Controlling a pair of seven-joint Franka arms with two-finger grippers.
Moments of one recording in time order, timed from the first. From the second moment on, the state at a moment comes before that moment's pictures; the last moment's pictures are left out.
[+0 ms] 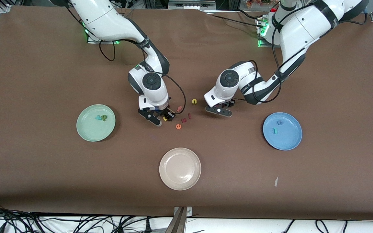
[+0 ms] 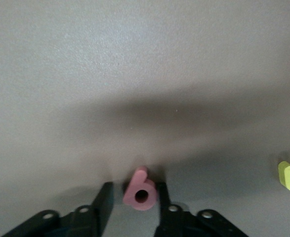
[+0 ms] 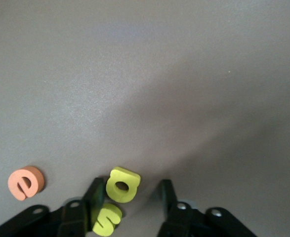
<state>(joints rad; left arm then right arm) 0.11 0.75 -0.77 -1.97 0.63 2.33 -0.78 0.56 0.70 0.10 -1.77 -0.17 2.53 1.37</state>
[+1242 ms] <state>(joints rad) 0.46 0.57 -0.77 -1.87 0.64 2.05 -0.15 0.50 0.56 0.07 -1.79 -0.18 2.36 1.11</state>
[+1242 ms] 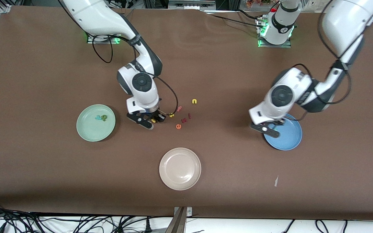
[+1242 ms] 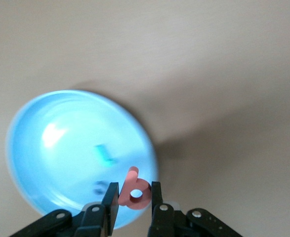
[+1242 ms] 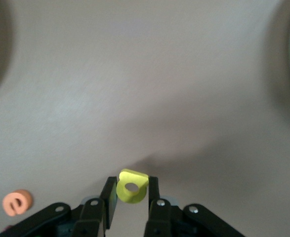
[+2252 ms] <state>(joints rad) 0.60 0.70 -0.72 -1.86 0.69 2.19 -0.01 0.21 0.15 0.08 -2.01 -0.18 2.09 0.45</state>
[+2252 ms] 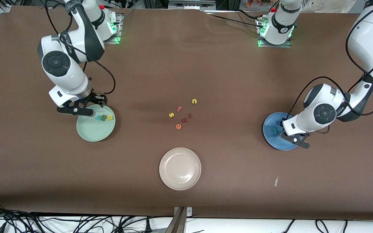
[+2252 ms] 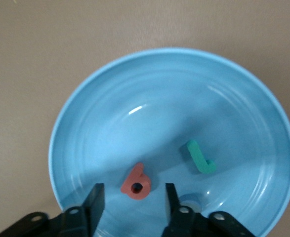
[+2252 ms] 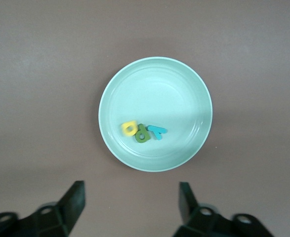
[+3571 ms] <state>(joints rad) 0.61 0.46 -0.87 -1.26 0.30 1.51 -0.01 0.21 0.03 -0.03 -1.61 -0.03 1.62 0.12</state>
